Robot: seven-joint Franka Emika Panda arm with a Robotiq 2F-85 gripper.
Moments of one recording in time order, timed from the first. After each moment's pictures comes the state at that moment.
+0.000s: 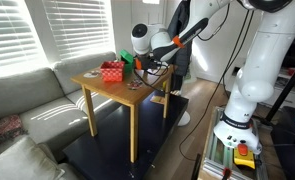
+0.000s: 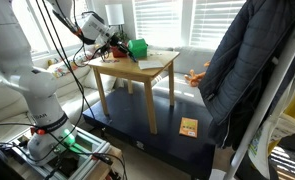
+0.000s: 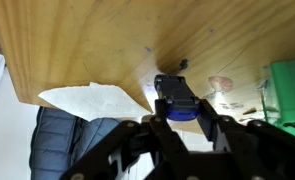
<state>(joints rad) 0.03 0.01 0.09 -2.20 -1.05 2.21 1.85</state>
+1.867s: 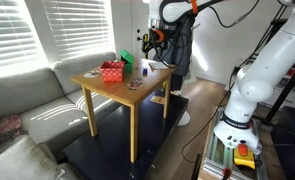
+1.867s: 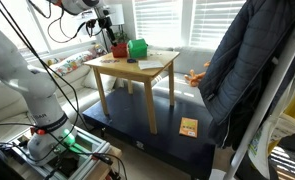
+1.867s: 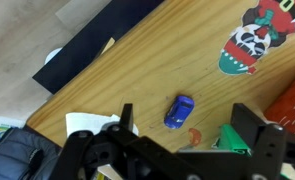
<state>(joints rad) 0.01 -0.32 0.03 -2.22 -0.22 2.05 0.82</state>
